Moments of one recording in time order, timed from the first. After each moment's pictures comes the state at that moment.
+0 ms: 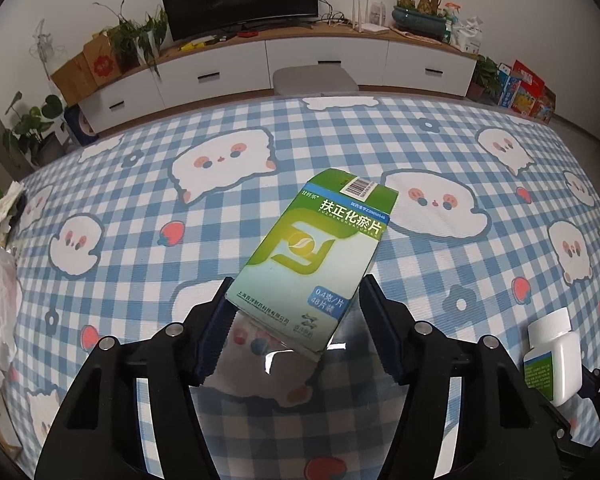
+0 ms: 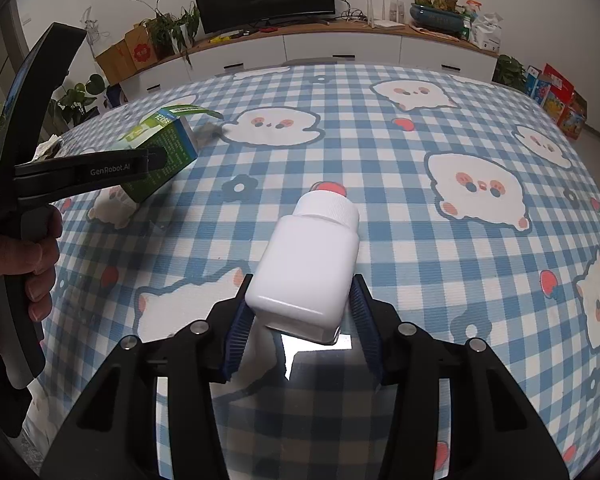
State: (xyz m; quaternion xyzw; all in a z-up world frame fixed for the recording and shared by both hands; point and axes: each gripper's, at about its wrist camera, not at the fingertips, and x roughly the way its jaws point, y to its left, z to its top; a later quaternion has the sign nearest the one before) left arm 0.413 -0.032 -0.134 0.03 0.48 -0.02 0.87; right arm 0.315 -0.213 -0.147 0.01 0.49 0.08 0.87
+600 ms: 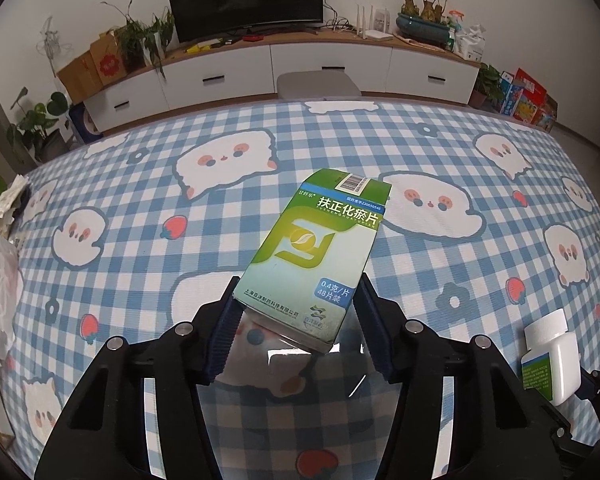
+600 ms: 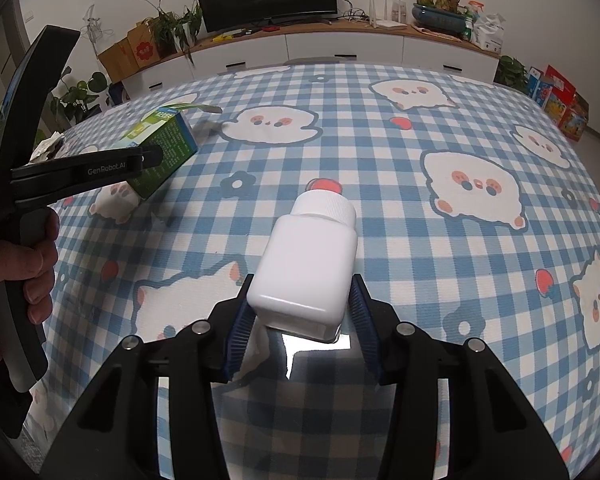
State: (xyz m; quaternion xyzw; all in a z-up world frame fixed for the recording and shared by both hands) left arm 0.404 -0.034 -0.130 0.03 0.47 -0.01 0.88; right arm 0.314 -0.216 -0.145 0.01 0.49 0.08 0.87
